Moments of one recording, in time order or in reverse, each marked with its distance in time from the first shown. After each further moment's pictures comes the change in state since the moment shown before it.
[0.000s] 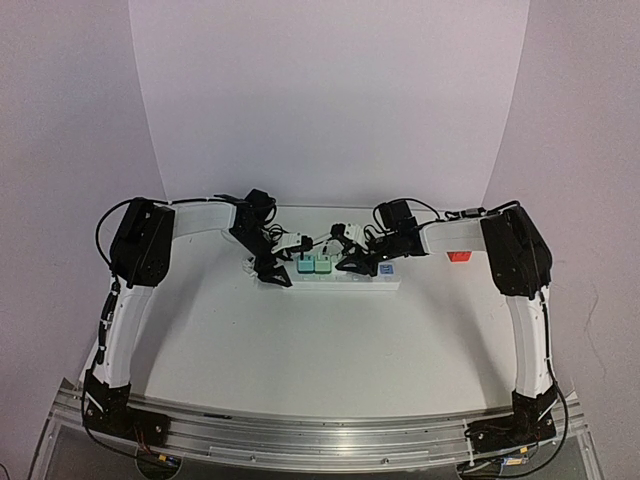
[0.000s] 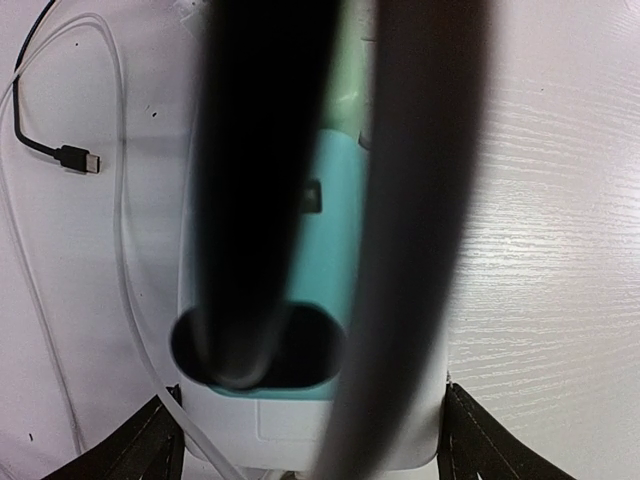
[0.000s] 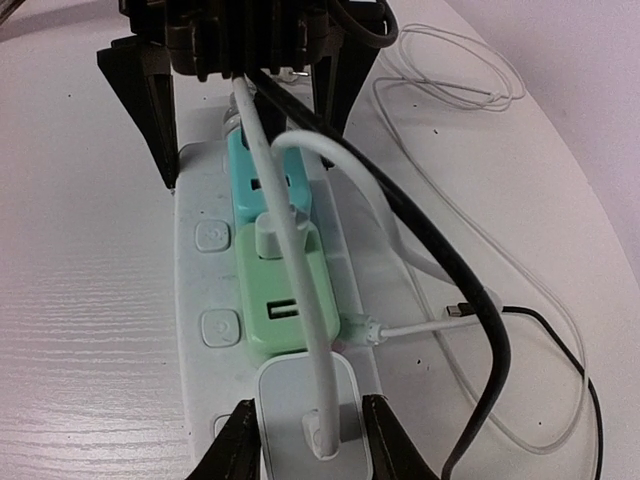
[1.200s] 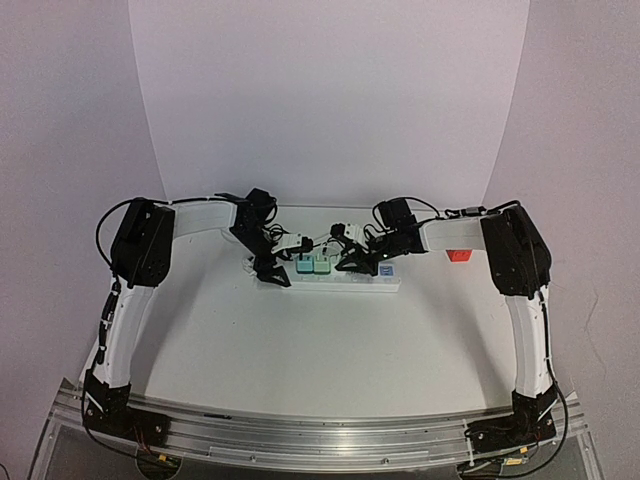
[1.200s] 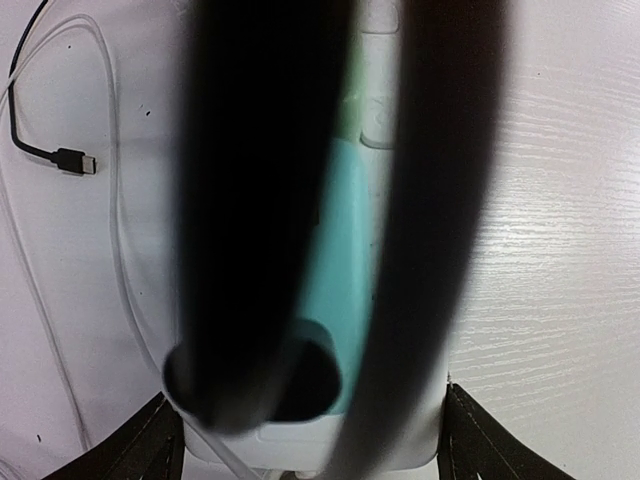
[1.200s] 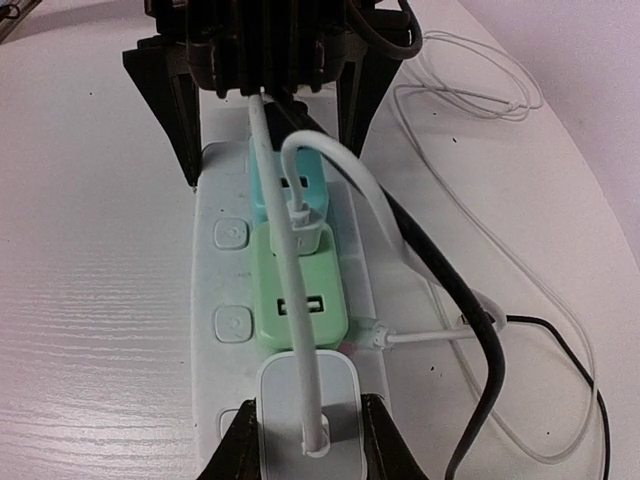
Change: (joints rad) left arm 0.000 0.006 0.019 -0.031 -0.022 0.039; right arm -0.001 0.005 0.033 -0.055 -0.045 -0.030
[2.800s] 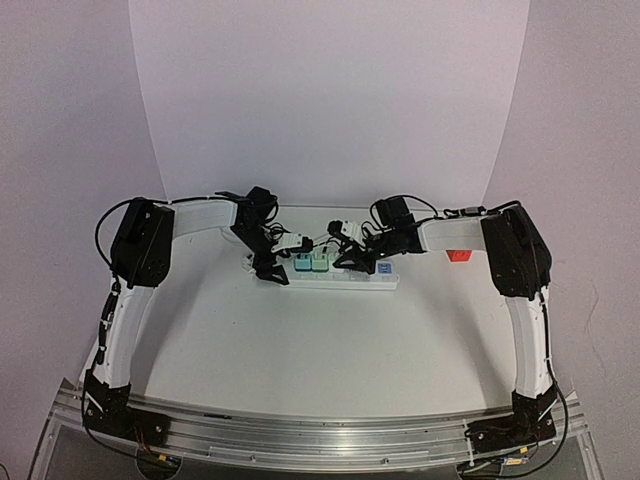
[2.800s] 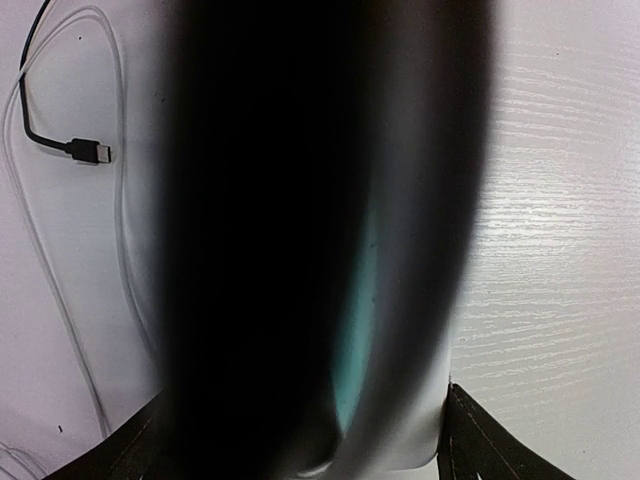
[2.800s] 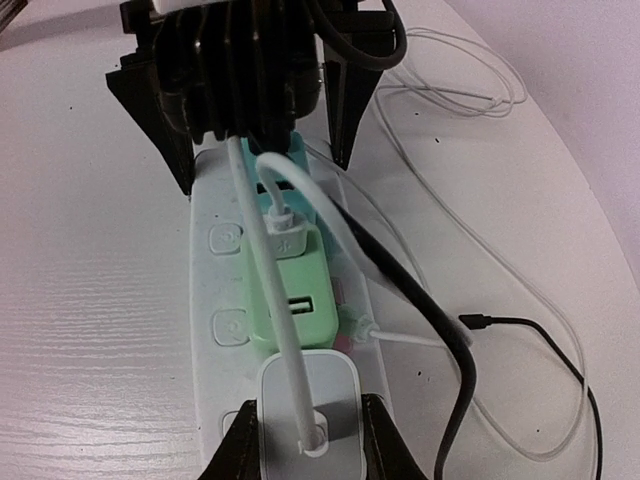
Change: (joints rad) left arm -0.009 -0.002 0.011 -0.001 -0.063 0.025; right arm 0.010 -0.011 0.002 0.020 0.054 0.053
